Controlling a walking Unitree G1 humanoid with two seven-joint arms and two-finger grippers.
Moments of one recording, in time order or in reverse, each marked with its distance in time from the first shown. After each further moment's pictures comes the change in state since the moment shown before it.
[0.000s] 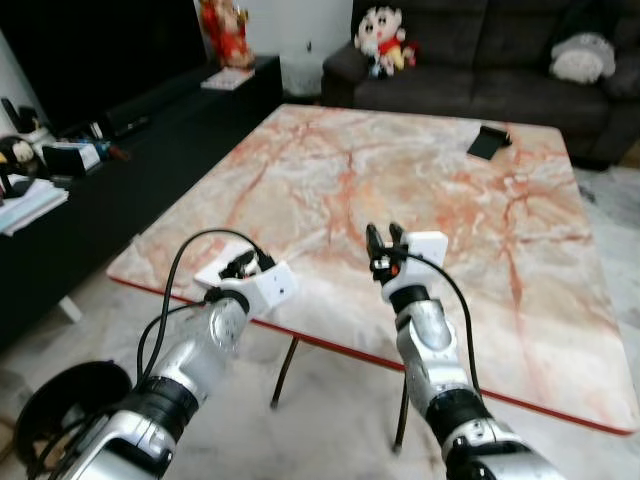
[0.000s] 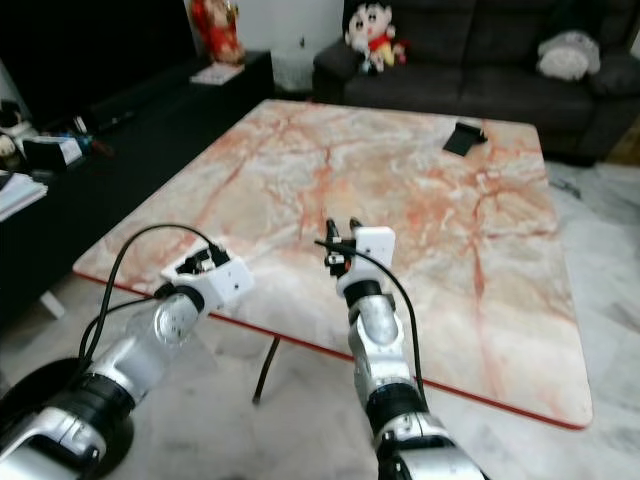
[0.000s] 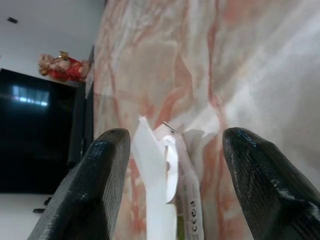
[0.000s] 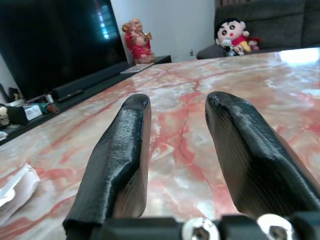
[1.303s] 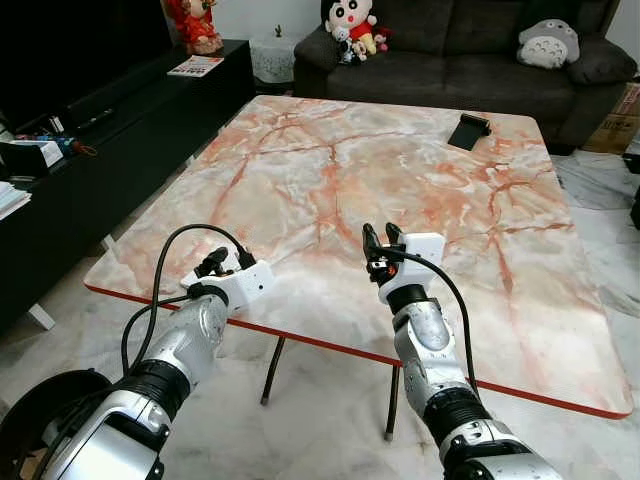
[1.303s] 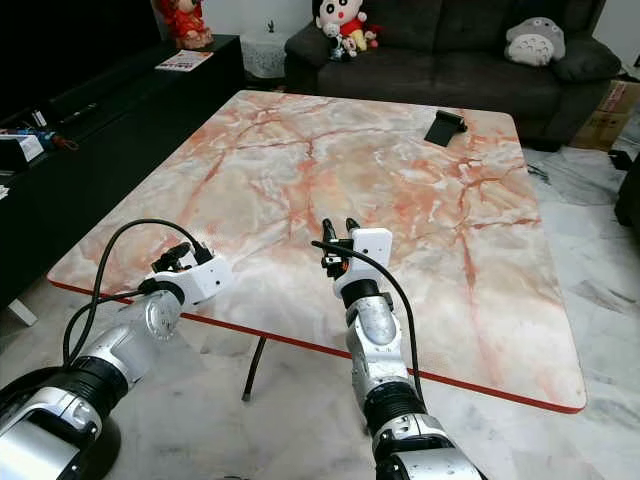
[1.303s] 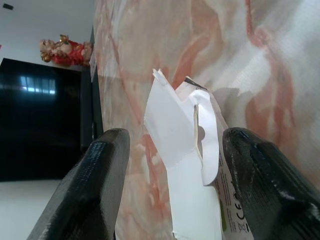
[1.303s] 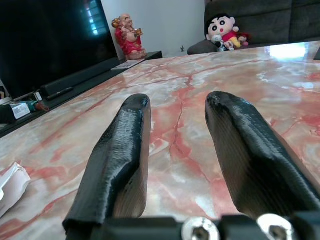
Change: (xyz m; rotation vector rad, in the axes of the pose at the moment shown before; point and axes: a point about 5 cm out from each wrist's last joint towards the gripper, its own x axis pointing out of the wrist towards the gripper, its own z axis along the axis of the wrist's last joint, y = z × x) left arm 0.008 0.012 -0.025 0.080 0.141 0.048; right arm 0.000 0.001 0.000 -0.001 -0.001 0.017
